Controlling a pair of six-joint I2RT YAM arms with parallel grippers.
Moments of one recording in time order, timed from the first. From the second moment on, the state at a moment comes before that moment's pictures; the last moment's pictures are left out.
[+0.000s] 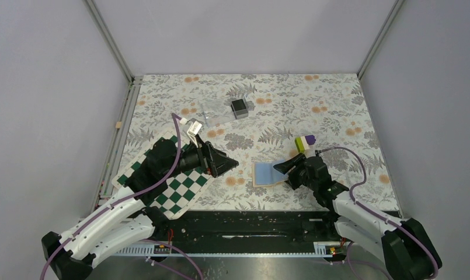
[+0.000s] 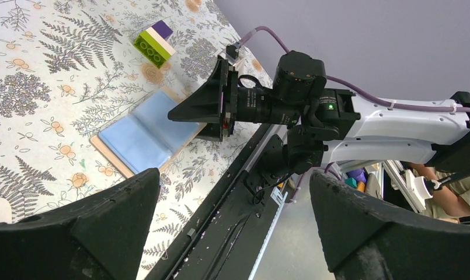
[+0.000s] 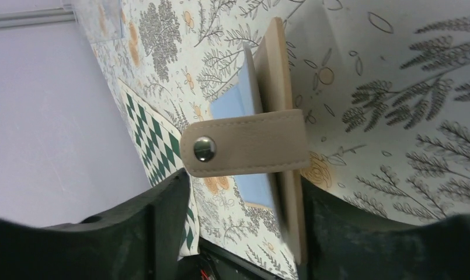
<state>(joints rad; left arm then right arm) -0.74 0.73 0.67 -0.07 0.36 -0.68 0.50 0.90 0.17 0.12 -0.07 1.34</state>
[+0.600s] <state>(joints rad) -0.73 0.78 0.71 -0.22 0.25 -0.66 0.50 0.62 0.44 -0.55 0.13 1.15</state>
